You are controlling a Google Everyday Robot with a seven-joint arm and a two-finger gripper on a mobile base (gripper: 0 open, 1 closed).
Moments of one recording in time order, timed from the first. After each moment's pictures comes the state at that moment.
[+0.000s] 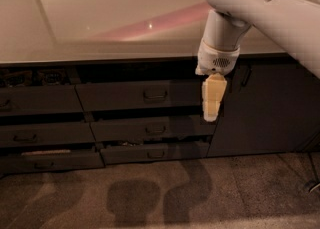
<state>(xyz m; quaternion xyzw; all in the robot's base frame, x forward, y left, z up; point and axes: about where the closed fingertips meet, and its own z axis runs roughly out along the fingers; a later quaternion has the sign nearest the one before) 0.539 -0.132 0.831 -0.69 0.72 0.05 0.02</state>
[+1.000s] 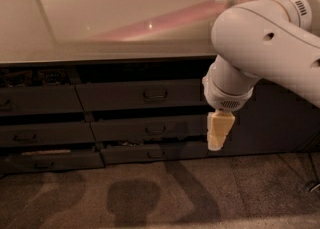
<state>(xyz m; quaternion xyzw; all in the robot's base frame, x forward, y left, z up) 0.481 -0.135 0.827 -0.68 0.72 -0.08 0.12</state>
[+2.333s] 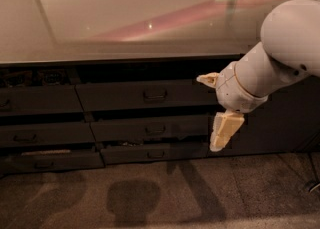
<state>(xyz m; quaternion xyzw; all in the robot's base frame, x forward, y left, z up) 0.473 -0.124 0.837 -0.73 0.65 0.03 0.23</state>
